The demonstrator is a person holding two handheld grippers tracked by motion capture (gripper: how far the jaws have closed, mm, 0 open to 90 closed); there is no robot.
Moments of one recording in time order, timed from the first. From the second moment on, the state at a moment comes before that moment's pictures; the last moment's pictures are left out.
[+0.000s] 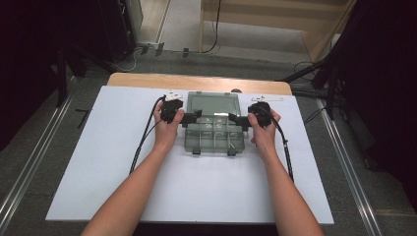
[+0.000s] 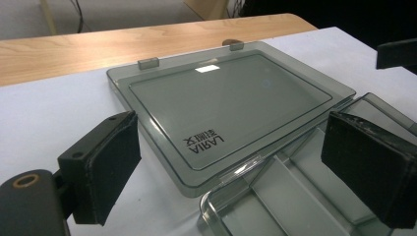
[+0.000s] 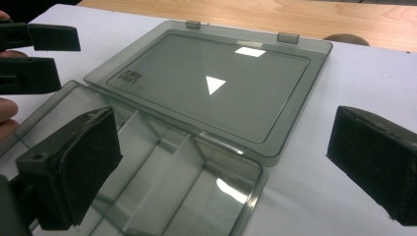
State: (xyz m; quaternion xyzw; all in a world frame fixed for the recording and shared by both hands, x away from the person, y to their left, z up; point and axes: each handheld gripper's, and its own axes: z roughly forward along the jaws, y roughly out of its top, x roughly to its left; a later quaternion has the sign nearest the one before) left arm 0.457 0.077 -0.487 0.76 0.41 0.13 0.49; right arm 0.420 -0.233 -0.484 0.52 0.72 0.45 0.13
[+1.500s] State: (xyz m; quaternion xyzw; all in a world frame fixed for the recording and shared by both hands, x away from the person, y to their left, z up) left arm 0.492 0.064 -0.506 0.73 0.53 0.06 0.42; right arm 0.473 -0.241 -0.515 0.59 0.69 0.42 0.03
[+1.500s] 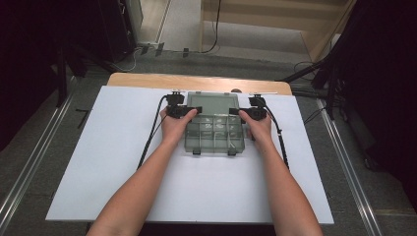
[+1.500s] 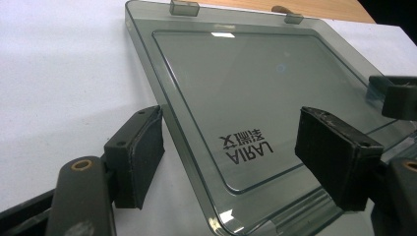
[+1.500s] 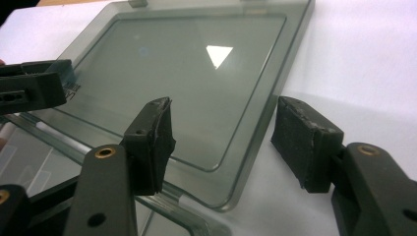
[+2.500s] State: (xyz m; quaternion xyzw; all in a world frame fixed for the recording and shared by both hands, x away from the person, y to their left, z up) left arm 0.477 0.075 -0.481 0.74 0.47 0.11 0.47; right arm 0.437 -0.248 -0.489 0.54 0.70 0.44 0.13
